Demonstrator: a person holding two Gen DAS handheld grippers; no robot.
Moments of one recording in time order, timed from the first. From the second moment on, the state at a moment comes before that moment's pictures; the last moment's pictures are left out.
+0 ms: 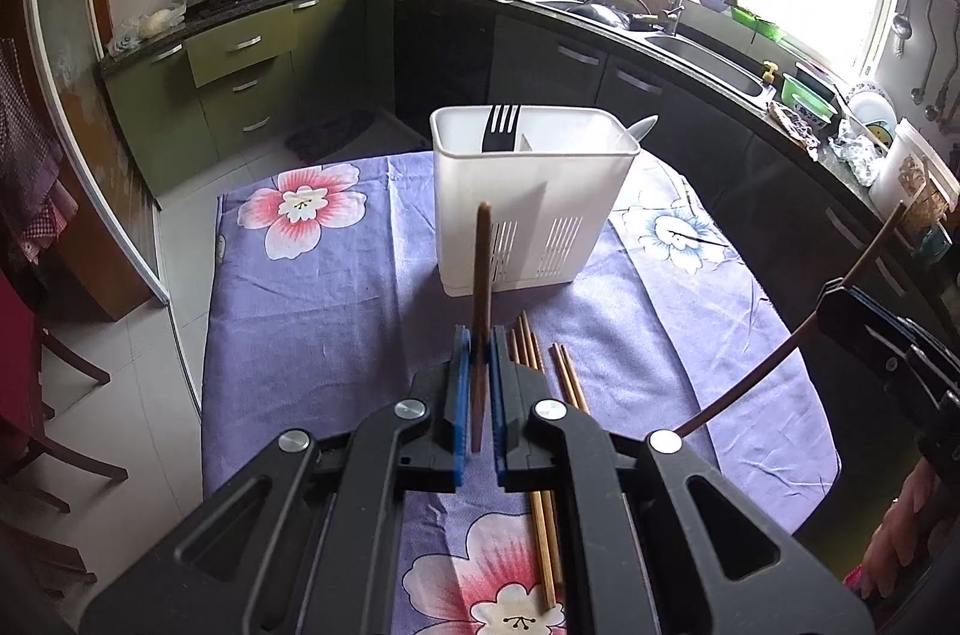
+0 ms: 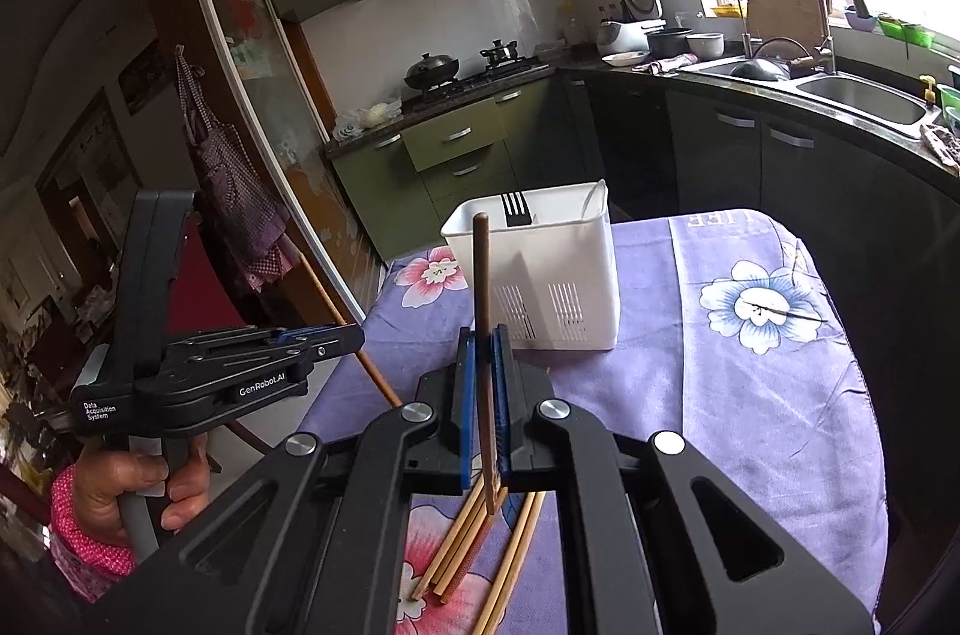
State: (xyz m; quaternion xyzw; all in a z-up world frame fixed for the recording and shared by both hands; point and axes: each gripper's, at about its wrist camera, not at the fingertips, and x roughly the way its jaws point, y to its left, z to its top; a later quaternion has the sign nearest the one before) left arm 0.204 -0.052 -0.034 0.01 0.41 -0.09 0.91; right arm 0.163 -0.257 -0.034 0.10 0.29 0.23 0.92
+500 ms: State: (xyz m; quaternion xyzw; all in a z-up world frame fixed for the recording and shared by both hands) left arm 0.235 -0.071 0.072 0.01 0.35 -0.11 0.93; right arm 0.222 -0.241 0.083 0.06 0.21 0.23 0.95
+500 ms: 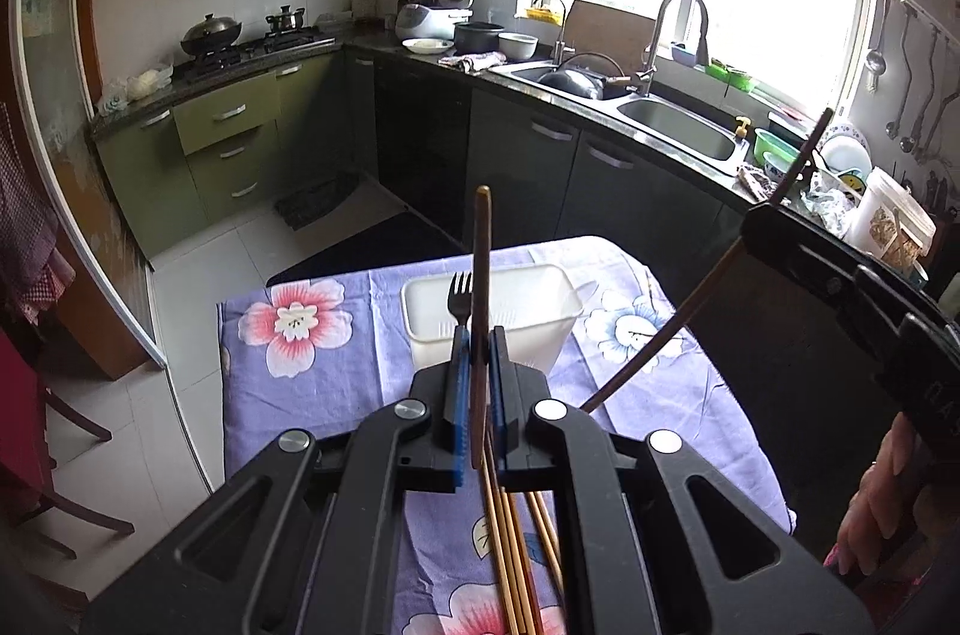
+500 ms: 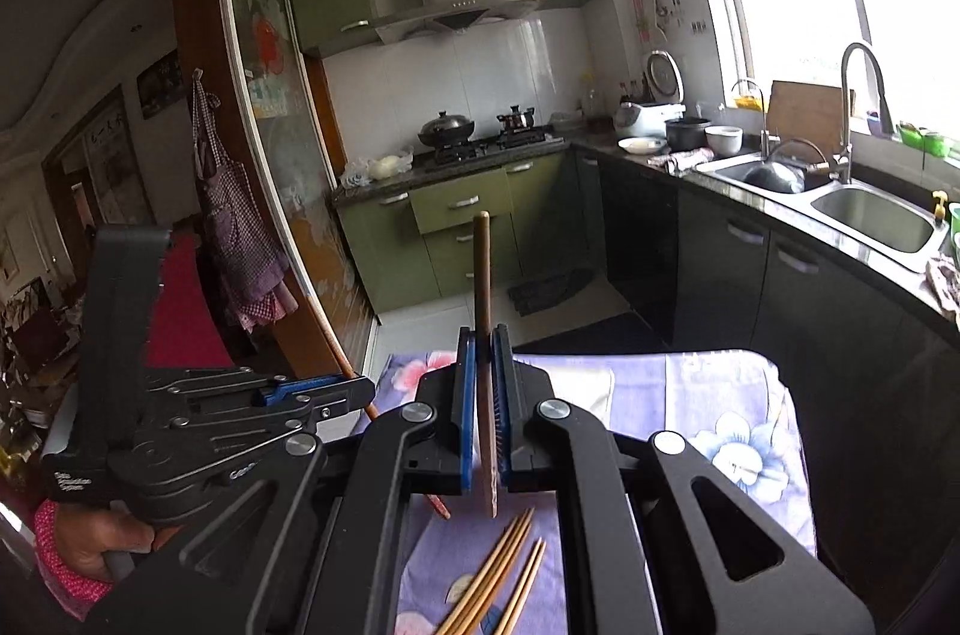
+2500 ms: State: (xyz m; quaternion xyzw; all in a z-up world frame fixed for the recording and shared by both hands) left arm 0.260 -0.094 -0.158 0.02 0.55 -0.07 0.83; right arm 0.209 -0.306 -0.132 0.09 0.36 0.14 0.92
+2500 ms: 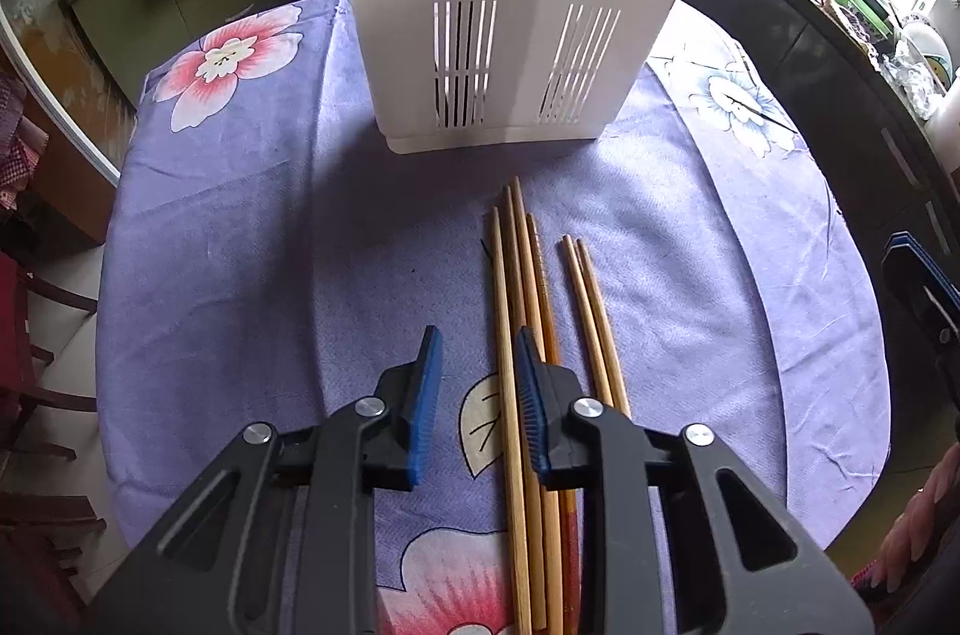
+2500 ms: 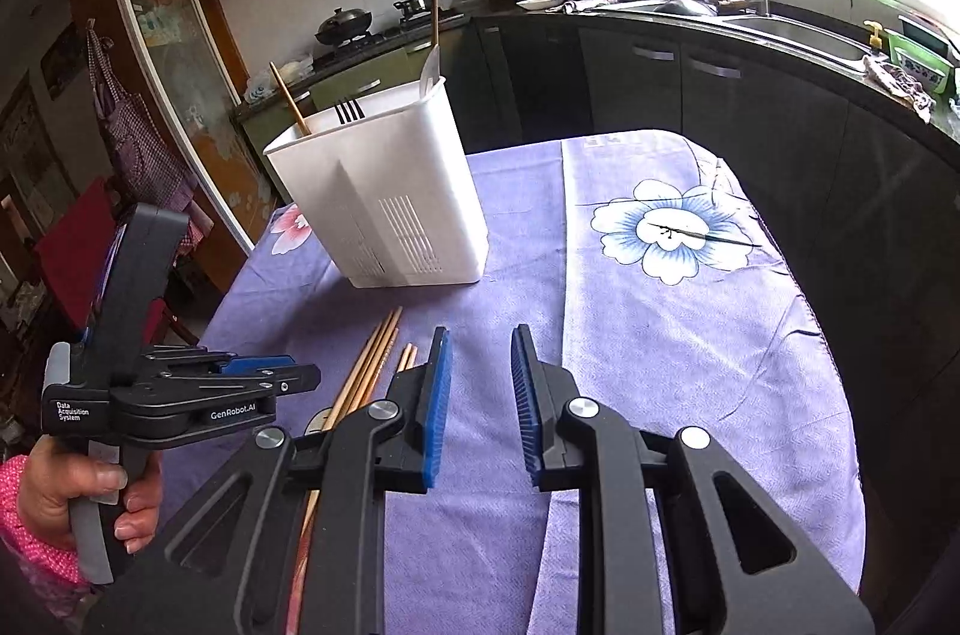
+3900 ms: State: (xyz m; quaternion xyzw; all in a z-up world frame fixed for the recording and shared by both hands) left arm 0.267 -0.066 -0.167 0.02 0.56 -0.06 0.83; right arm 0.262 -0.203 -0.208 0.00 0.46 0.15 0.87
